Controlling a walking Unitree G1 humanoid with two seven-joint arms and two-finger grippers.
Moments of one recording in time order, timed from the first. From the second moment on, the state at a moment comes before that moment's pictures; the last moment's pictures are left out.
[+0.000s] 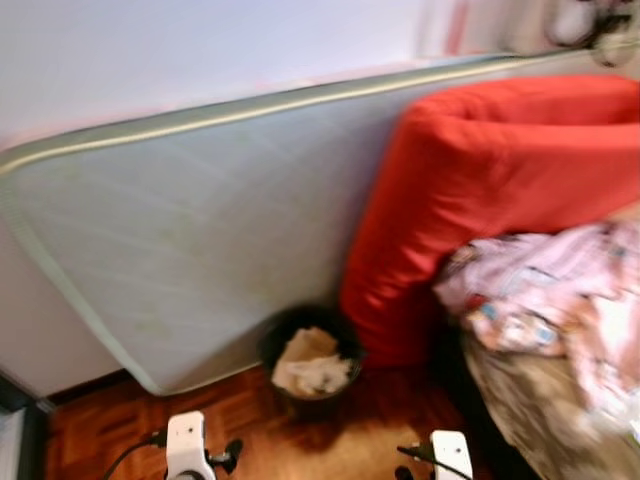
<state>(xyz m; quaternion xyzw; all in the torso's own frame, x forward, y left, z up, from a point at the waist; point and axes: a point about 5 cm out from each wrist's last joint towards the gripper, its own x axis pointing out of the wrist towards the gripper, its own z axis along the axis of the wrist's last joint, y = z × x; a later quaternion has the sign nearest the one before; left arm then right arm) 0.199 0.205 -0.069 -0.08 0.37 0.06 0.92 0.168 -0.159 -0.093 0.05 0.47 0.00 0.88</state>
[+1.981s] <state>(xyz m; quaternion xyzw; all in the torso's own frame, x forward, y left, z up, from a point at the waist) 0.208 0.204 -0.064 -0.07 0.36 0.06 0.93 0.168 -0.160 -0.093 0.05 0.47 0.00 0.88</state>
